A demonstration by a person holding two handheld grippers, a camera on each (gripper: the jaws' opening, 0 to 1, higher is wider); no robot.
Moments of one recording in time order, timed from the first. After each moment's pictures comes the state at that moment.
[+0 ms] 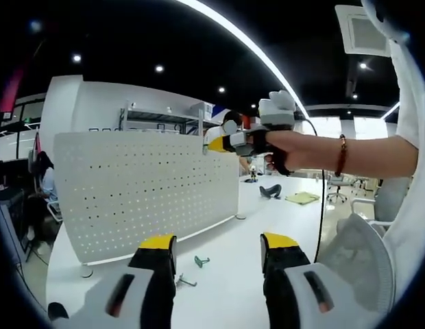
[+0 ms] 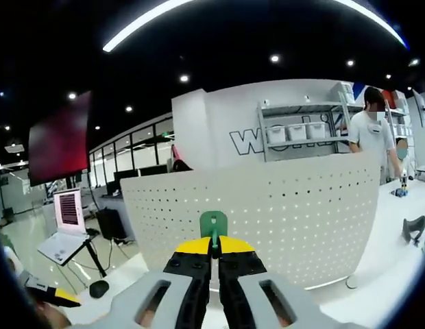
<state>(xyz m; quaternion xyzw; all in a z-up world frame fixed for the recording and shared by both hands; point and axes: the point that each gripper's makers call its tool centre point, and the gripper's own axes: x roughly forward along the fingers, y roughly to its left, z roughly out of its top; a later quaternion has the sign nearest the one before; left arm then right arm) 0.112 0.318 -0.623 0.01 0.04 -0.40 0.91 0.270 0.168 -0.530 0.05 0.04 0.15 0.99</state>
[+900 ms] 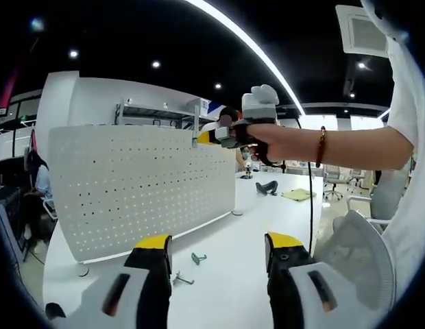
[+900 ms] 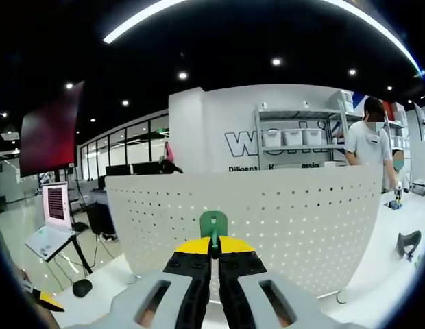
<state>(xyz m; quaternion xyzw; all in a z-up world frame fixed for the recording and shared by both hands) 0.116 0.315 -0.631 0.01 0.05 -0.41 0.91 0.307 0.157 -0.524 0.02 0.03 0.13 0.99</state>
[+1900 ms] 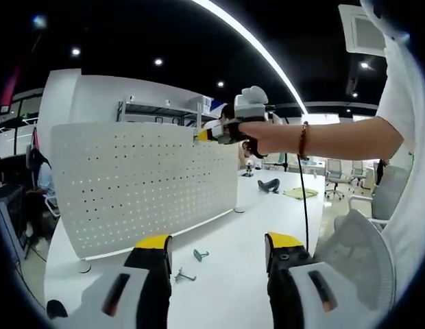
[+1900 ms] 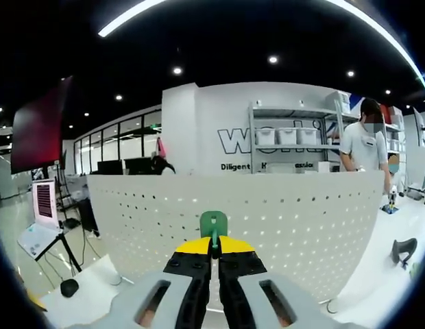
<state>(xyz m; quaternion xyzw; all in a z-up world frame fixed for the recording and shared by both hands) 0.117 0.320 -0.634 0.01 0.06 -0.41 0.91 0.344 0.133 -0.522 0.01 0.05 0.10 0.99</state>
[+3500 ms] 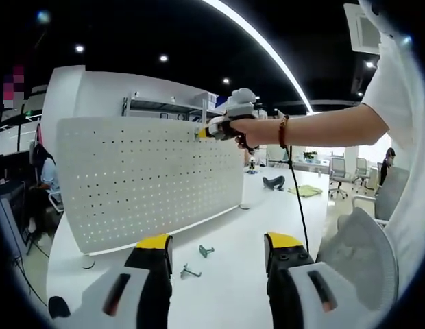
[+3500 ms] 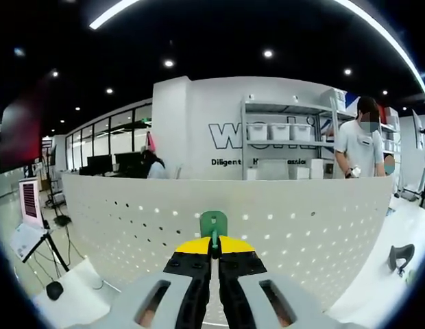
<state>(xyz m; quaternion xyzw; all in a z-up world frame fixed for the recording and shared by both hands) 0.125 0.328 -0.639 0.01 0.07 -0.39 0.92 0.407 0.103 -0.526 0.00 0.07 0.08 0.99</state>
